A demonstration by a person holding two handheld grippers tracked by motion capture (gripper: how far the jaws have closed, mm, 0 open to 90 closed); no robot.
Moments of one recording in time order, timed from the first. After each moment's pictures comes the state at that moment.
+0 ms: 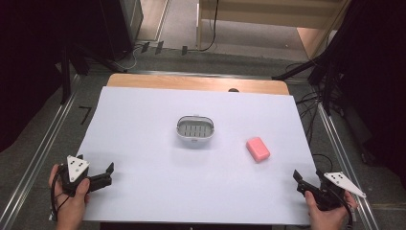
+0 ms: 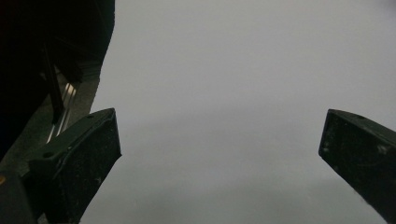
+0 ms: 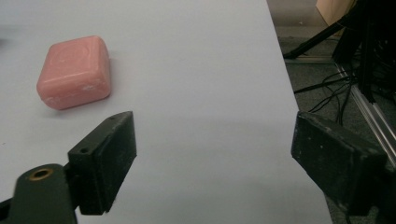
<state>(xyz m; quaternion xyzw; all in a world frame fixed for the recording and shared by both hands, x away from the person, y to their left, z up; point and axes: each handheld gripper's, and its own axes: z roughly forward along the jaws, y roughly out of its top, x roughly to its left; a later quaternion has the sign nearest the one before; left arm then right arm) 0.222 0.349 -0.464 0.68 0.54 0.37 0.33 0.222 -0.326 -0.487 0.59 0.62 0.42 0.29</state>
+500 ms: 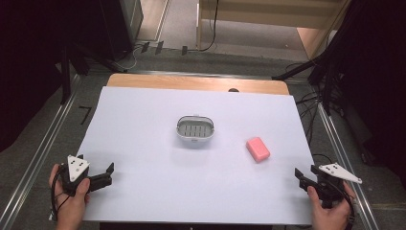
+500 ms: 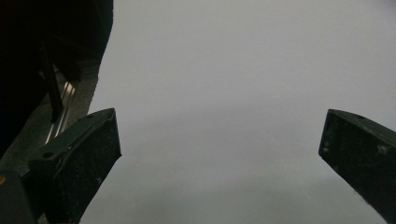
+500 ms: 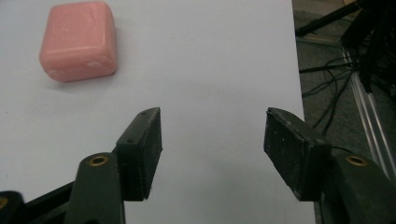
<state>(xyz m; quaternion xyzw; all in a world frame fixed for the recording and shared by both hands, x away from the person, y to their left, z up) 0.222 0.348 -0.464 0.68 0.54 0.36 0.33 0.237 -0.320 -0.463 0.57 0.70 0.34 0.26</state>
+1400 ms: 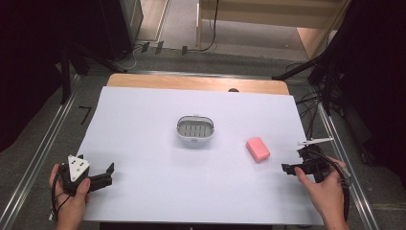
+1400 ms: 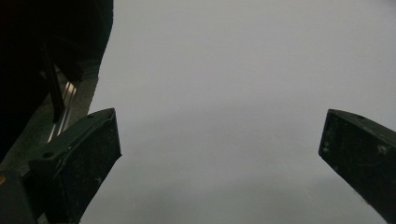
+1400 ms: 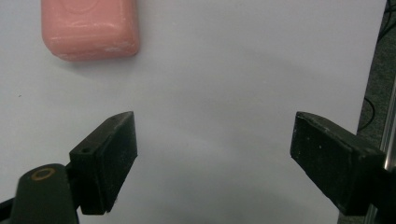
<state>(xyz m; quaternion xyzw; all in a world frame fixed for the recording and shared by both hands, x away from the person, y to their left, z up) 0.222 0.347 -0.465 0.68 0.54 0.37 0.32 0.305 -0.289 -0.433 0.57 0.79 0.19 0.12</state>
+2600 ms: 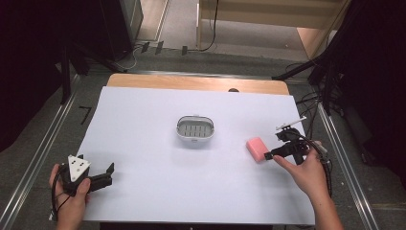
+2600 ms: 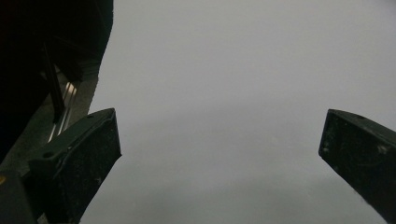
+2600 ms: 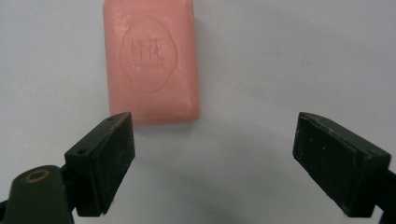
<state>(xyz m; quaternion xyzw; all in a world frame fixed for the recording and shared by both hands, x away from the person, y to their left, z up) 0.222 0.347 -0.465 0.68 0.54 0.37 0.32 0.354 -0.238 -0.423 0.56 0.81 0.16 0.06</state>
